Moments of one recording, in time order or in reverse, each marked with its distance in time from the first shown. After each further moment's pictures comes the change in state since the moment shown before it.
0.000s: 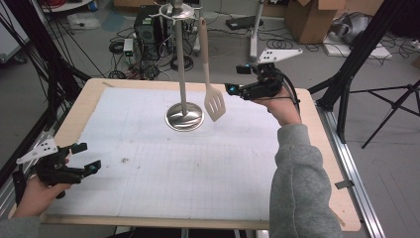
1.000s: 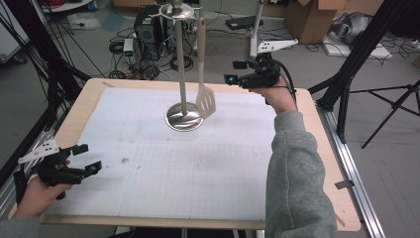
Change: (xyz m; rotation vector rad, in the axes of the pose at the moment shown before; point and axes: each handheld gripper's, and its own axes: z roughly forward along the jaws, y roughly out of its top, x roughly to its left) left arm 0.003 -0.004 0.001 0.023 -0.006 -0.026; right arm -0.031 0.007 0.015 0.009 0.046 0.048
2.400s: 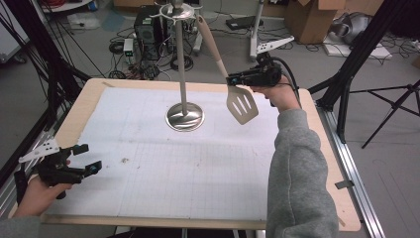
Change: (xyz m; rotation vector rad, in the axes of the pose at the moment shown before) left arm 0.002 0.000 0.001 0.001 -0.004 -0.007; right arm -0.011 -0.003 -0.001 0.139 0.148 0.090
